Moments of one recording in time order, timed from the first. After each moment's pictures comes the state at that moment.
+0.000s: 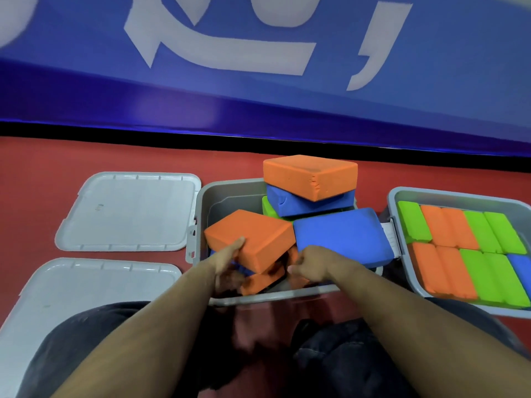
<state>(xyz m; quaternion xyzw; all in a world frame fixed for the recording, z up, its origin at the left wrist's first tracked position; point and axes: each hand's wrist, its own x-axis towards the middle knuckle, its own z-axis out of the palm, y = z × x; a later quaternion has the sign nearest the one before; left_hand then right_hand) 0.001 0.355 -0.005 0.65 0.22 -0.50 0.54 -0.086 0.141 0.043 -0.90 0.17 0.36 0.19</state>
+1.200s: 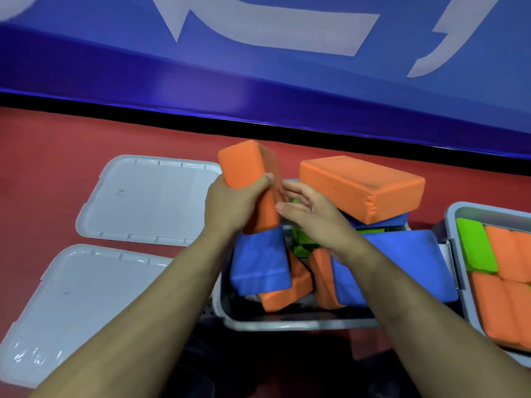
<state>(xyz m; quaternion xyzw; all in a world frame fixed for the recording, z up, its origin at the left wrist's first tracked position) 0.093 0.339 0.100 0.78 0.11 -0.12 0.60 0.029 0.184 0.088 -0.74 0.13 0.10 0.66</state>
